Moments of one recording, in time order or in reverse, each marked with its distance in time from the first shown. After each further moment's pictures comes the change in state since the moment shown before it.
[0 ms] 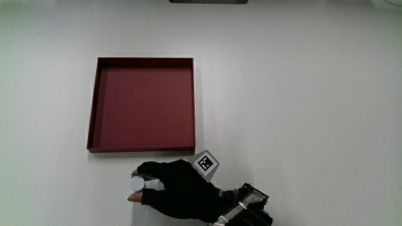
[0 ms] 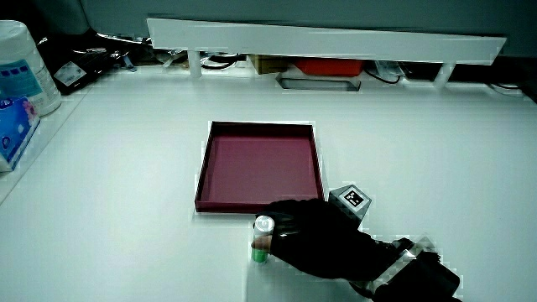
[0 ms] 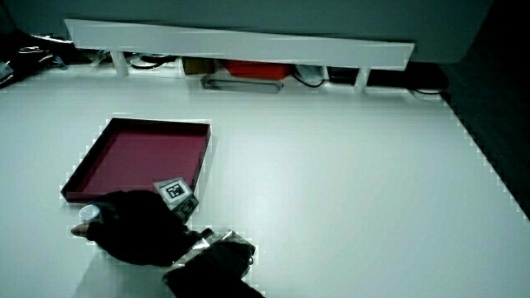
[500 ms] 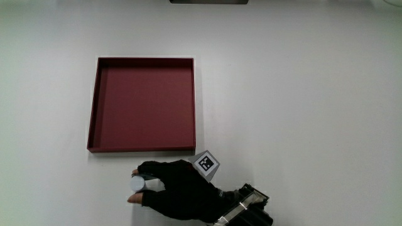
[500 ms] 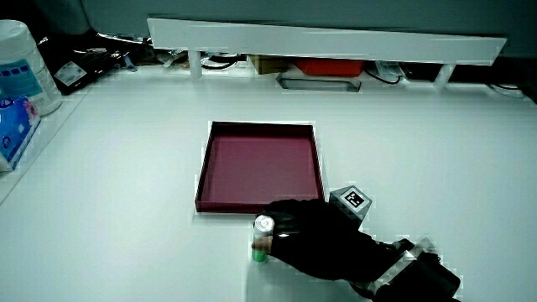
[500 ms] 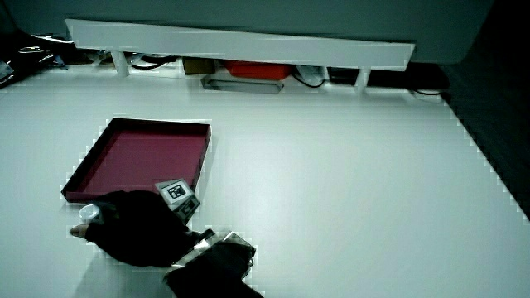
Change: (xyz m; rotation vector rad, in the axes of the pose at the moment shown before) arm 0.002 -0.001 0.000 0.002 0.020 -0.003
